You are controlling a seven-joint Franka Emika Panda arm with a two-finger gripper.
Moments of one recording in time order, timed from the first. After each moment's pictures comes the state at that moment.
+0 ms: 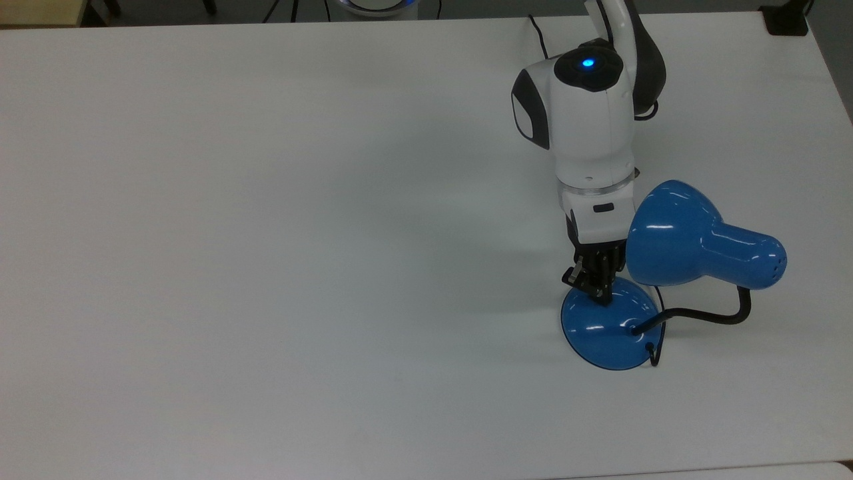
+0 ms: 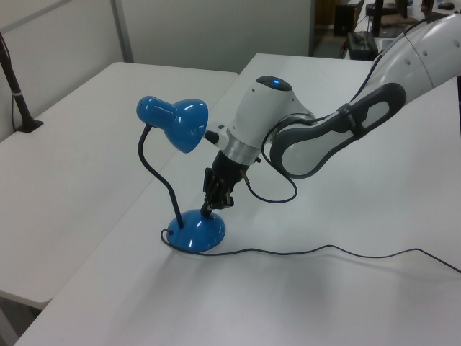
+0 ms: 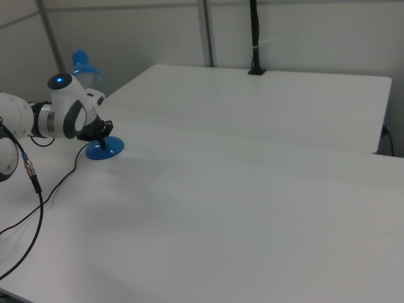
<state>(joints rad) 0.48 0.75 -0.05 -1.37 0.15 2.63 -0.48</state>
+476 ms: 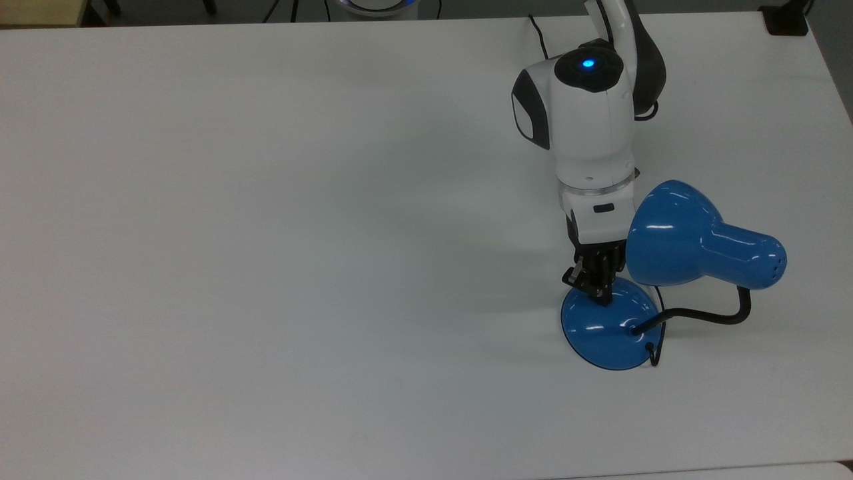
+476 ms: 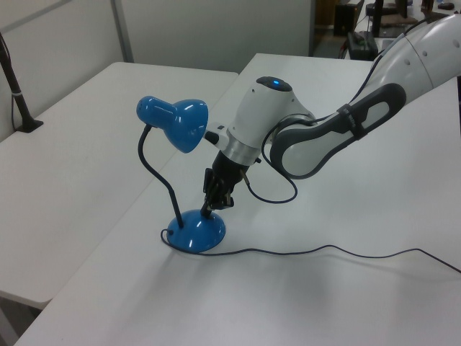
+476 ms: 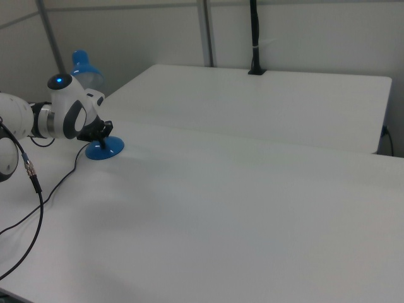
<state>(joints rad) 0.48 0.75 -0.05 -1.37 0.15 2.63 -0.48</state>
